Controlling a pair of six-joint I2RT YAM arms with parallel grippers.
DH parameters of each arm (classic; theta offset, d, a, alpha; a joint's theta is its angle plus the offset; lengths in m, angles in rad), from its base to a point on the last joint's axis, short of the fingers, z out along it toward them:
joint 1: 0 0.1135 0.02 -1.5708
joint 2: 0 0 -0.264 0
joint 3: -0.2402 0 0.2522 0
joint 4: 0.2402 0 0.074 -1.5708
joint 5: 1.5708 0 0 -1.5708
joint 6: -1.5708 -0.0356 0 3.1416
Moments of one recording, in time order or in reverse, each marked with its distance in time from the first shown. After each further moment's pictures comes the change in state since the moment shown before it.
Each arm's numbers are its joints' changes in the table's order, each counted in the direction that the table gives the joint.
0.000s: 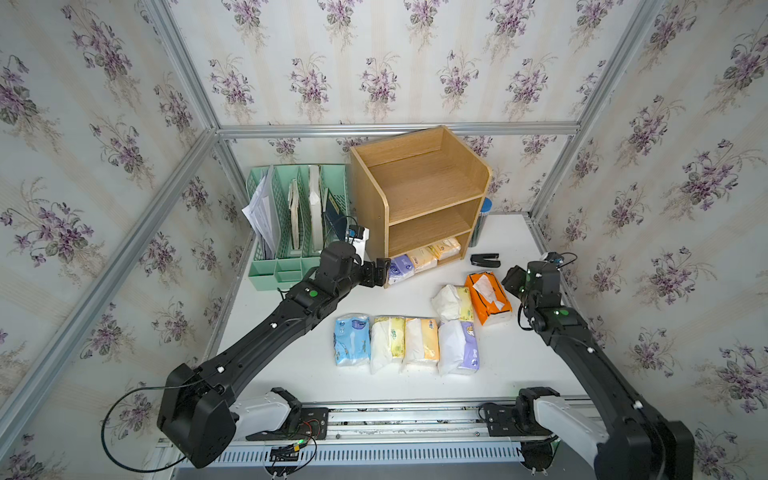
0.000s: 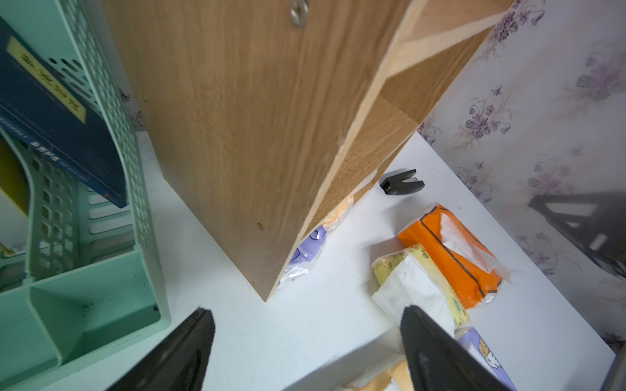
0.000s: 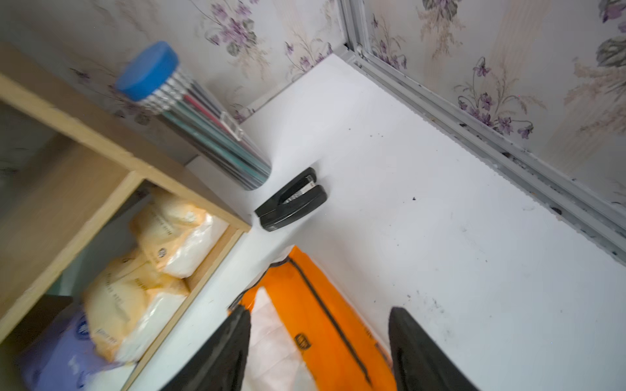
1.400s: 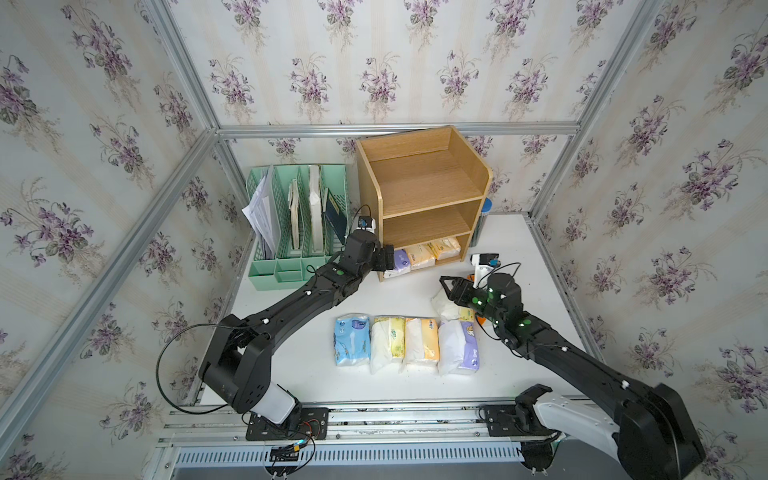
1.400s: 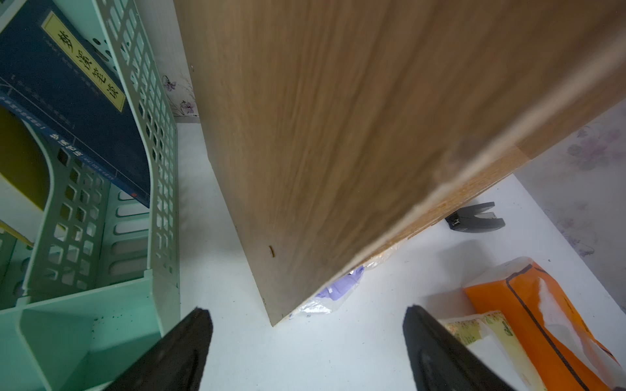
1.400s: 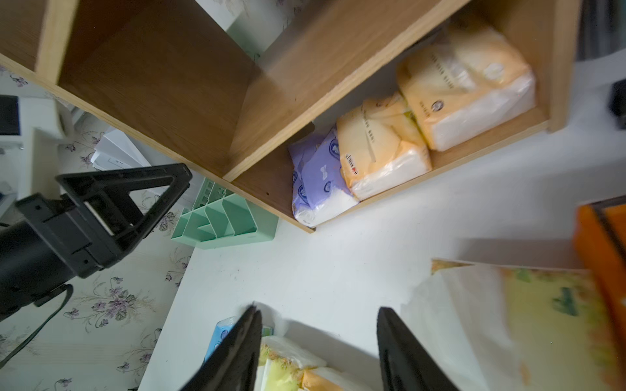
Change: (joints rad) left arm 0.021 0.275 -0.150 -0.060 -0.191 0.057; right arm 0.497 0.067 0.145 -0.468 -0.310 -0.177
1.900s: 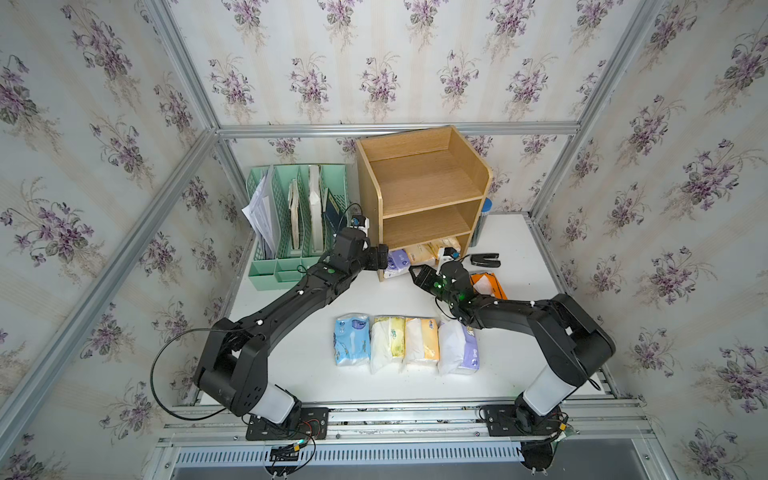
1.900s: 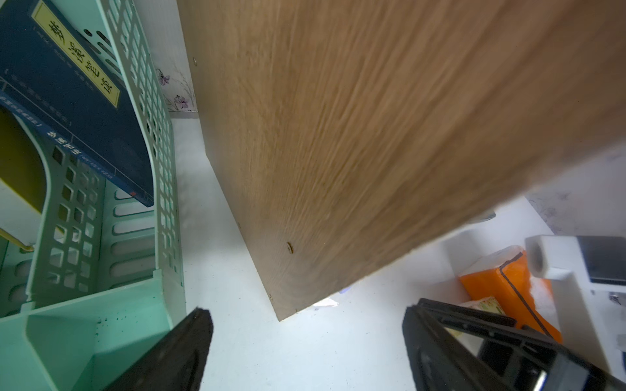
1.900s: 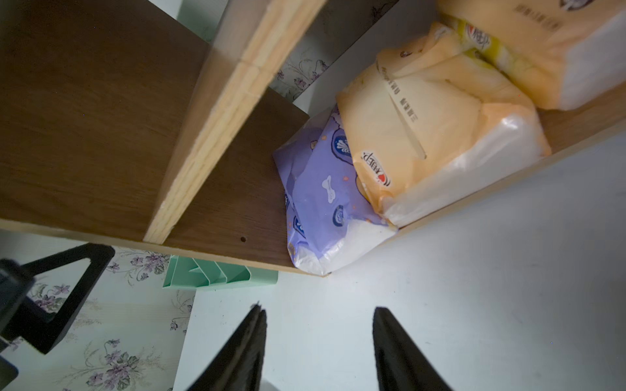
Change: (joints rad) left arm 0.063 -0.019 0.026 0.000 0.129 -0.026; right arm 0.074 0.561 -0.215 -0.343 0.071 -0.195
